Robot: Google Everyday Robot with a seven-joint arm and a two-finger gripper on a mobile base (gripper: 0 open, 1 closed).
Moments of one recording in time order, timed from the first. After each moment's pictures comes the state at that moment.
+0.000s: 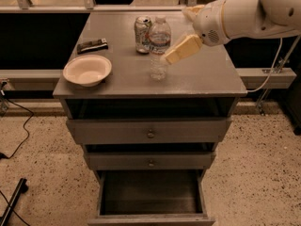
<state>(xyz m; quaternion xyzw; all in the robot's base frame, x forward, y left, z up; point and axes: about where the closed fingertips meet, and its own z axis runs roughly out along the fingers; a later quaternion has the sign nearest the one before) 0.642 -0.067 0.976 -0.53 0.67 0.14 0.50</state>
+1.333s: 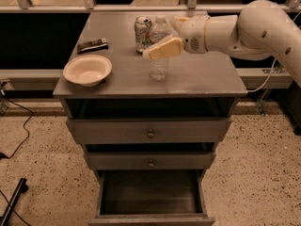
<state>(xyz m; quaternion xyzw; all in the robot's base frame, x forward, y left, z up) 0.681 -0.031 0.952 -0.44 0.66 0.27 0.55</state>
